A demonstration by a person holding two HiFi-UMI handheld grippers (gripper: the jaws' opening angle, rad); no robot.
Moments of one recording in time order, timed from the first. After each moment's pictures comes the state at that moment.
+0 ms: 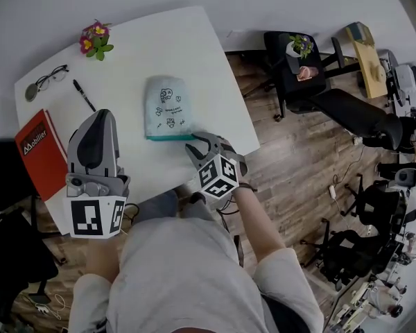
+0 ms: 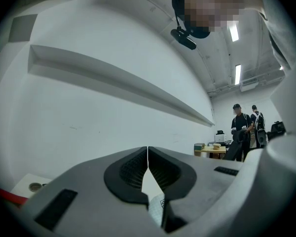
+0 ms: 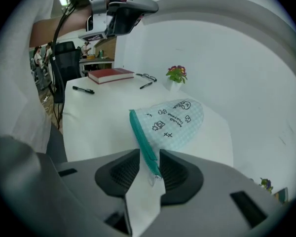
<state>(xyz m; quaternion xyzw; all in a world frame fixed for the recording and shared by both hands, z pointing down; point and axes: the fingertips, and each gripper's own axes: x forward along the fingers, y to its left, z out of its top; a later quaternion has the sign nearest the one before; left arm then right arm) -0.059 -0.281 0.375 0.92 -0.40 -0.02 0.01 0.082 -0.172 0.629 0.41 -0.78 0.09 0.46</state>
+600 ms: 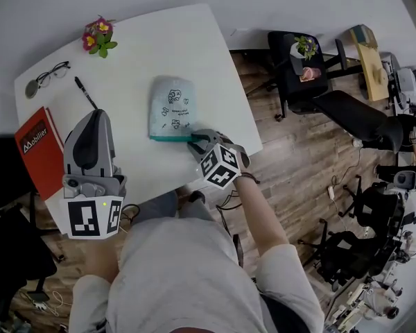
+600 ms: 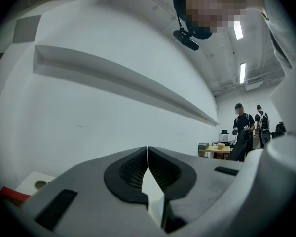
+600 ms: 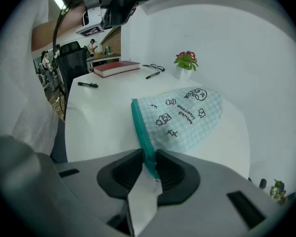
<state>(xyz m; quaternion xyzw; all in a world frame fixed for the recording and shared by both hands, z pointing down) -0.078 -0.294 0.386 0.91 -0.42 -0.02 0.02 0.079 -0.179 0.659 0.35 -0.79 0.13 0.49</state>
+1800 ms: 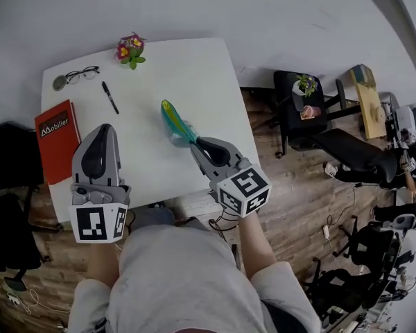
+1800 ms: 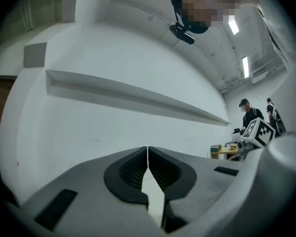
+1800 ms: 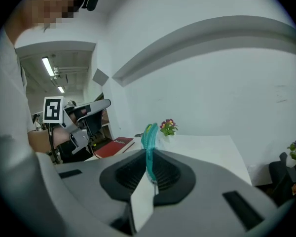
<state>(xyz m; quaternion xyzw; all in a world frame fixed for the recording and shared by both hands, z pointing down) -0.126 -0.240 0.344 0.87 -0.49 -0.04 -0.02 0.040 -0.193 0.450 0.47 -0.86 0.18 0.14</state>
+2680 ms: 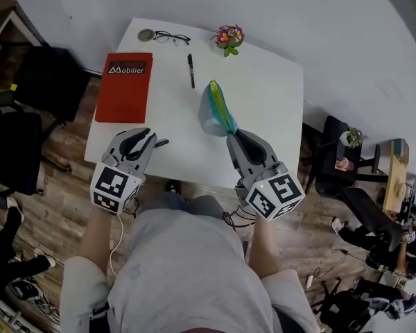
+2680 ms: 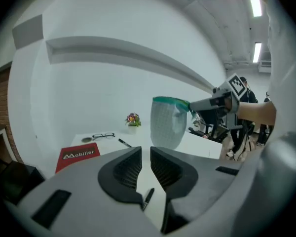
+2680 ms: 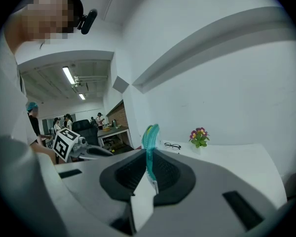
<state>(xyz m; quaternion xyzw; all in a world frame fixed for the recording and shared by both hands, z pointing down) -0.227 -0.167 0.485 0.87 -0.45 0.17 0.11 -0.061 -0.190 0.422 0.37 -0.91 0.15 0.09</state>
